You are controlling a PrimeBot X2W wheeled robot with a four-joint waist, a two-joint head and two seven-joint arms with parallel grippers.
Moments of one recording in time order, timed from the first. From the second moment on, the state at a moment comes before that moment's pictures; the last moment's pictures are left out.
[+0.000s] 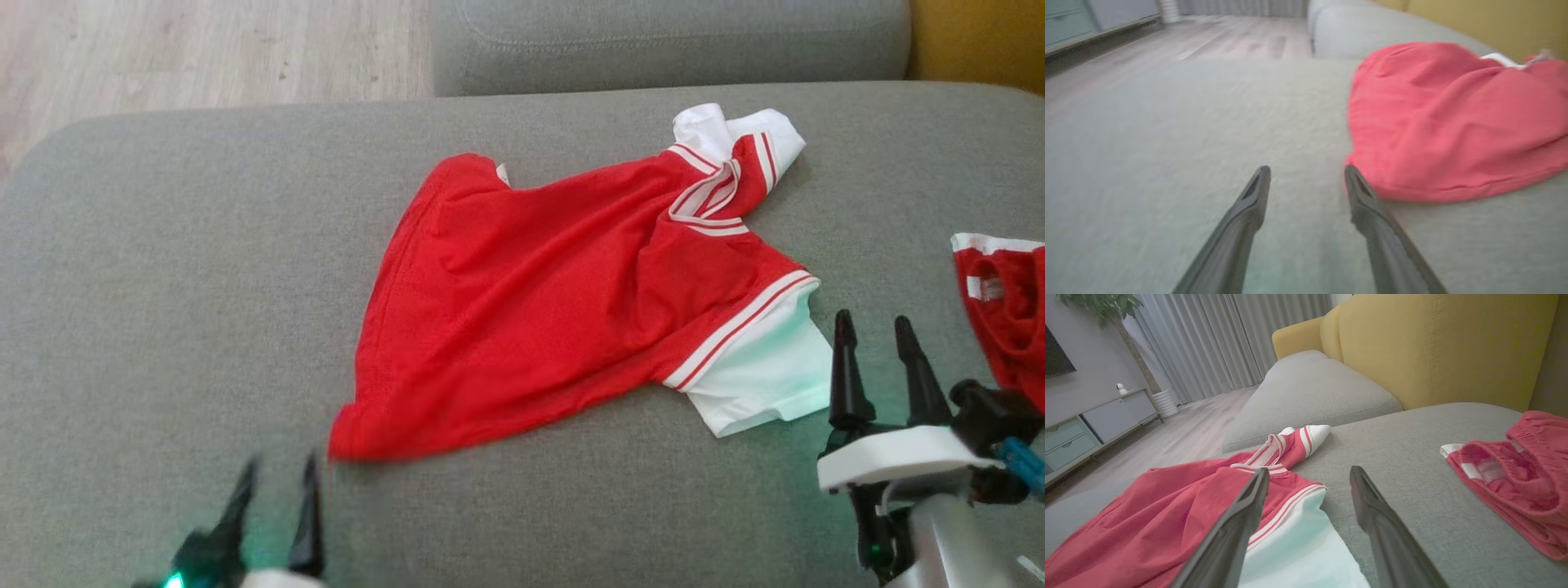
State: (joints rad) left arm 0.01 0.10 -0.12 0.43 -0.15 -0.05 -0.26; right arm -0.13 -0.04 -0.06 0.41 0.25 0.13 -0.25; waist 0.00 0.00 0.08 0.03
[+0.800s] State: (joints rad) left arm -0.06 0.05 -0.15 0.52 -0.30 -0.07 -0.26; right arm -0.11 -0.04 0.02 0.45 0.04 0.13 -0.25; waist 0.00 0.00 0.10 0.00
